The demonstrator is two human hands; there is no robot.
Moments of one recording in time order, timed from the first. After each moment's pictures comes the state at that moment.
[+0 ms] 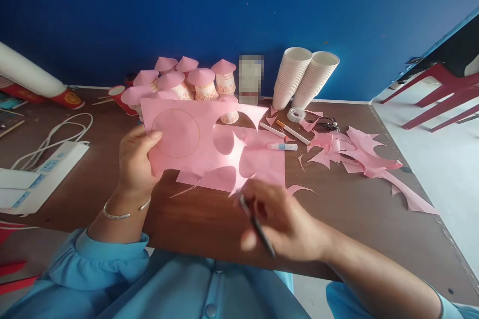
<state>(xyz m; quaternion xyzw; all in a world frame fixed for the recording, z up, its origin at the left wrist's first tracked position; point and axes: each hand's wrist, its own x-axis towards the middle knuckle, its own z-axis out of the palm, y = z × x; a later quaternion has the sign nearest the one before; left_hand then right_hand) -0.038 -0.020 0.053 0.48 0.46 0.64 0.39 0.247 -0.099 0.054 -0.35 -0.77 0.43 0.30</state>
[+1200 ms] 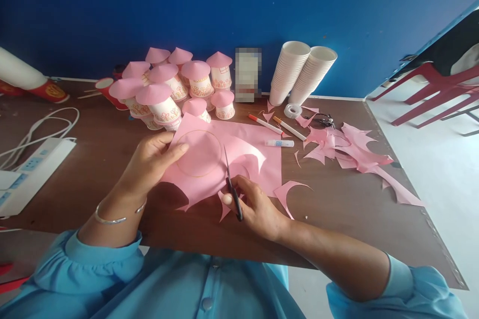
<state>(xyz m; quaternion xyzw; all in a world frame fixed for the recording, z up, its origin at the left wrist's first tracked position) -0.031 -0.029 0.061 0.66 0.49 0.42 0.39 0.214 -0.099 0.012 -0.47 -0.62 0.57 0.26</state>
